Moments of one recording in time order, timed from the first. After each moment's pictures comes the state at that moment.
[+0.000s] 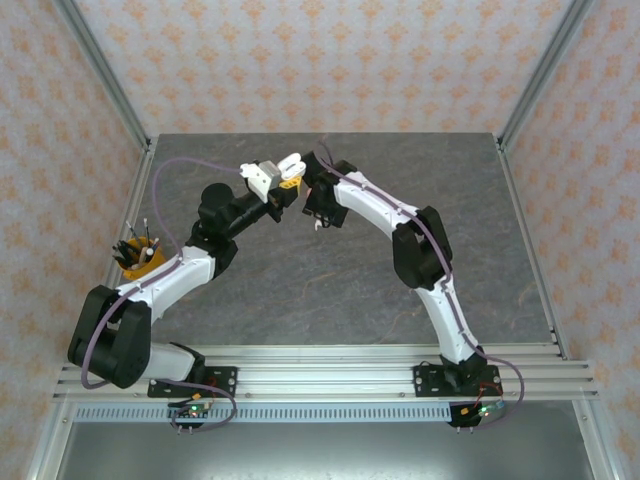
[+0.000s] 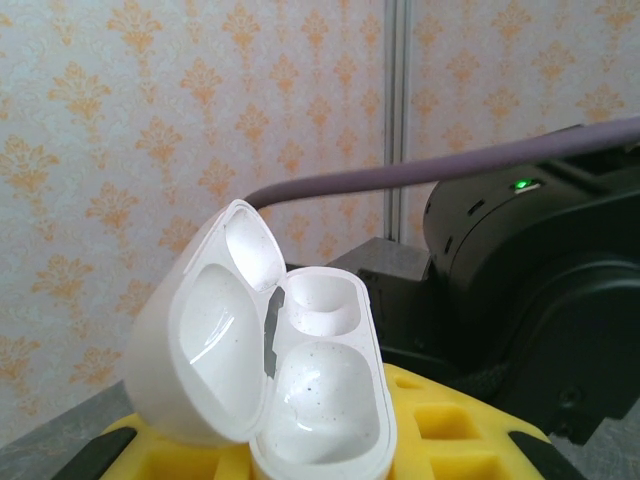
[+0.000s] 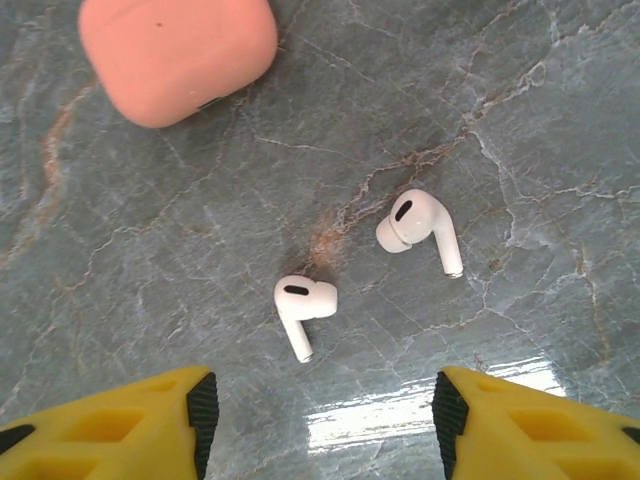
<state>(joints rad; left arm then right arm) -0.33 1.36 0.78 0.65 0.42 0.03 0.66 2.31 2.07 -1.04 0.11 1.02</state>
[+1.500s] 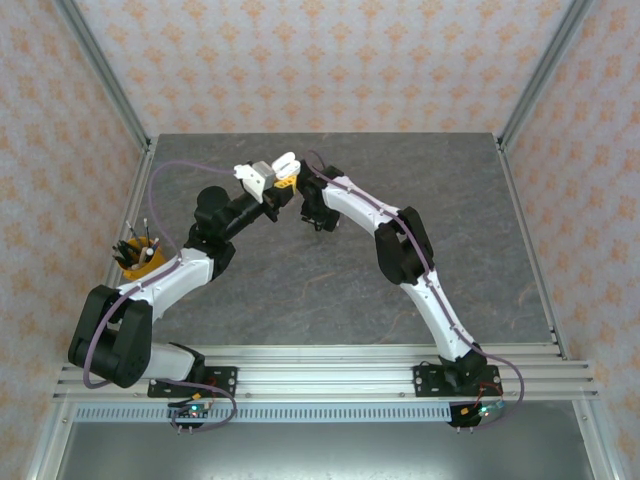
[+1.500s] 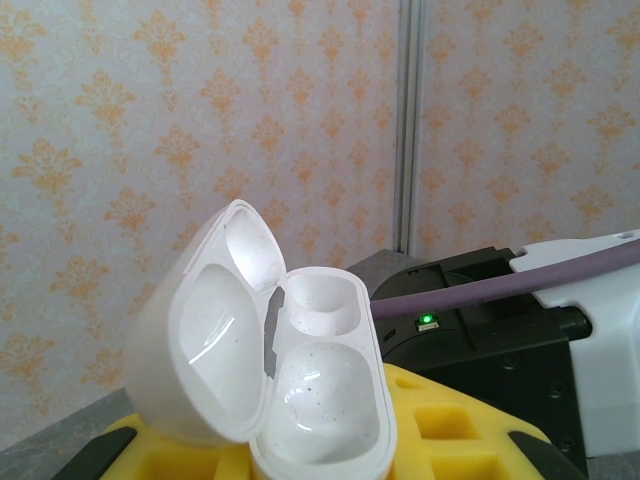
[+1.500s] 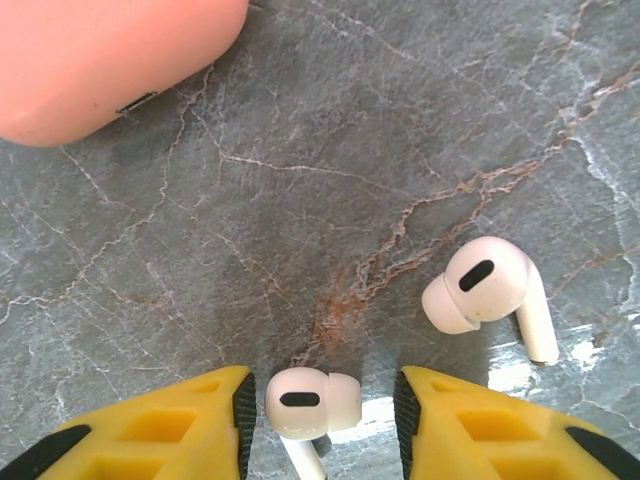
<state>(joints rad) -0.31 1.36 0.74 0.71 0.42 0.01 0.67 2.50 2.23 -1.09 0.12 1.05</state>
